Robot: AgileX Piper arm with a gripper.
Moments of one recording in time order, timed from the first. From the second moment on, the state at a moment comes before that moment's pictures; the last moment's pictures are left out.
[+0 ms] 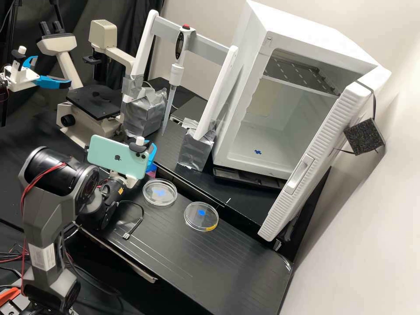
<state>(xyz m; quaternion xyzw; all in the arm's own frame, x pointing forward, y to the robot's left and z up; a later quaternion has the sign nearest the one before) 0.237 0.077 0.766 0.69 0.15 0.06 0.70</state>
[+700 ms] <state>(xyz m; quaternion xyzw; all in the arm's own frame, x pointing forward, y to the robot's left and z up) 0.218 0.085 0.768 0.67 0.18 0.08 0.71</state>
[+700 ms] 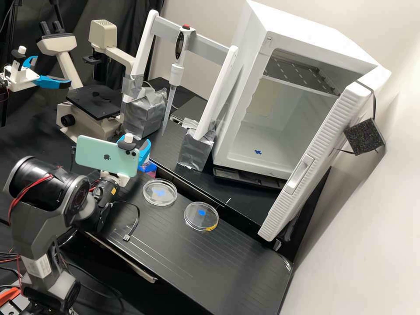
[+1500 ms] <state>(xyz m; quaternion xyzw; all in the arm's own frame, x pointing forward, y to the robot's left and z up) 0.231 0.075 0.762 0.67 0.16 0.05 0.72</state>
